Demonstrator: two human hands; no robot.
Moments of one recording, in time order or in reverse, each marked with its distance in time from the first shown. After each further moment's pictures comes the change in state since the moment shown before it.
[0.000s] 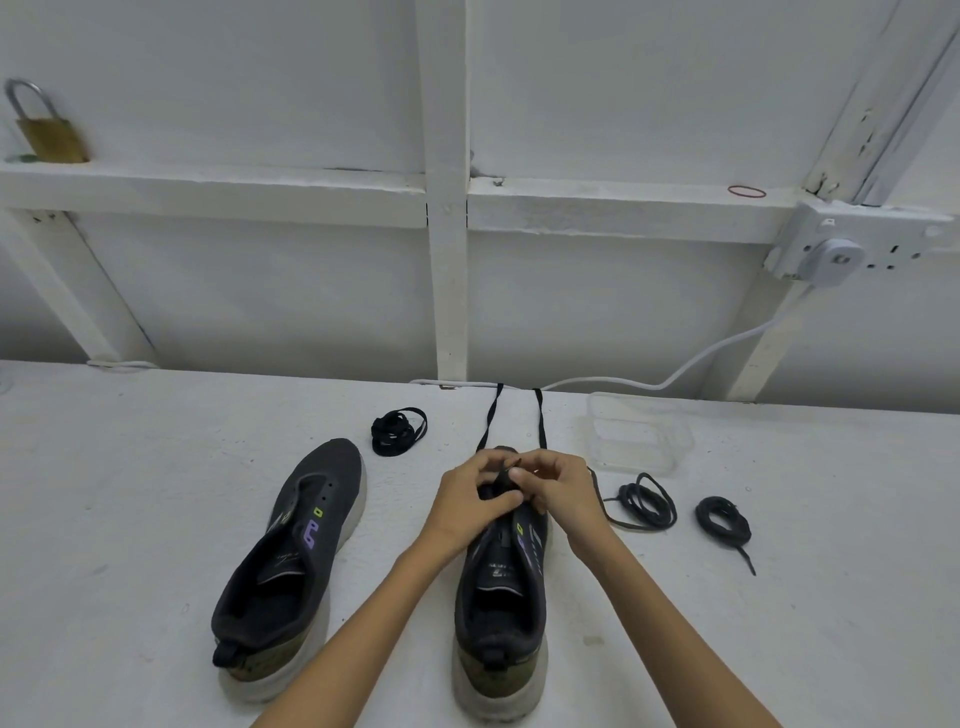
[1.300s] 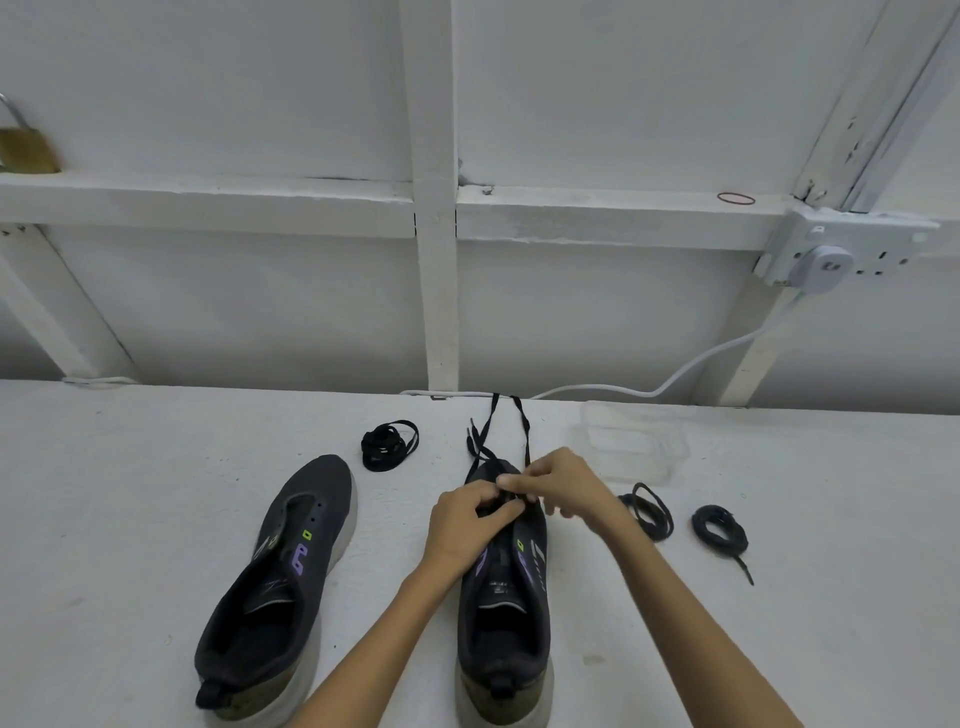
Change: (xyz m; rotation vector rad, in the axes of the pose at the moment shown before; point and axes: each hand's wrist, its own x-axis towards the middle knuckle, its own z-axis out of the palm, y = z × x) left_hand 0.009 -0.023 0.012 0.215 0.077 -0.051; right_hand 0.027 -0.026 -0.020 -0.604 -0.176 0.183
